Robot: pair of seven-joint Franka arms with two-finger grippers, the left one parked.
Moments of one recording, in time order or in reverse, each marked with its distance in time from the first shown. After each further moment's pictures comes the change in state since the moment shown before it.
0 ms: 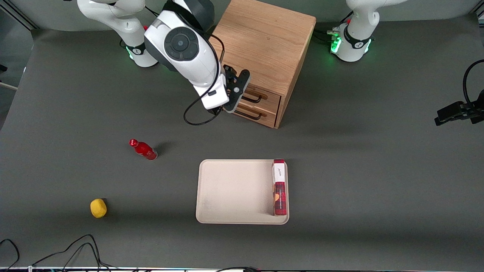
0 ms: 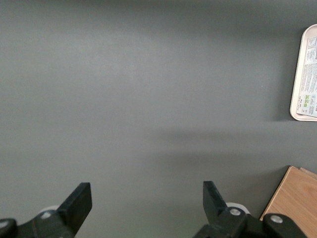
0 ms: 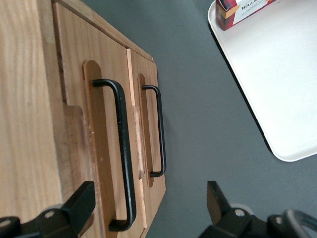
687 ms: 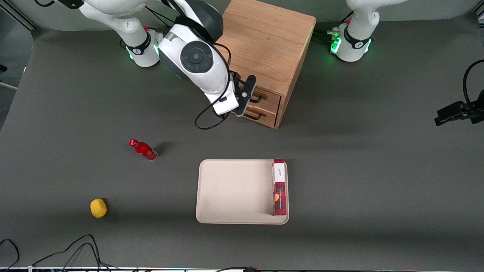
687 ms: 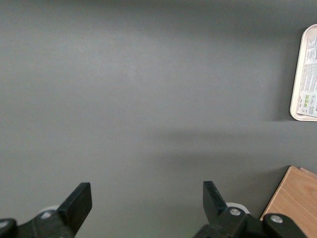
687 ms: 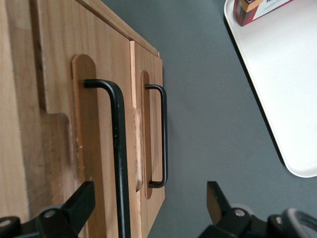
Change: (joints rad) arm 0.031 0.063 0.002 -0.016 -0.036 0.036 -0.026
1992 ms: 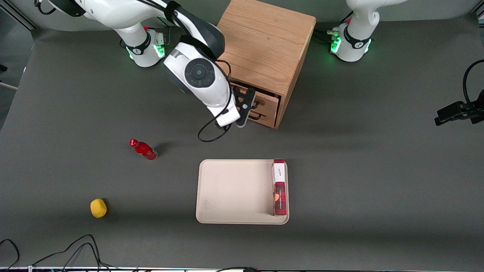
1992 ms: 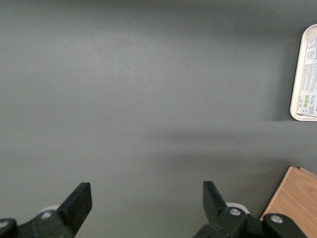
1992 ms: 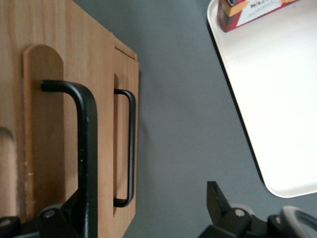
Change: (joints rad) arm -0.012 0.056 -0.019 -0.038 -0.081 0.119 -0.060
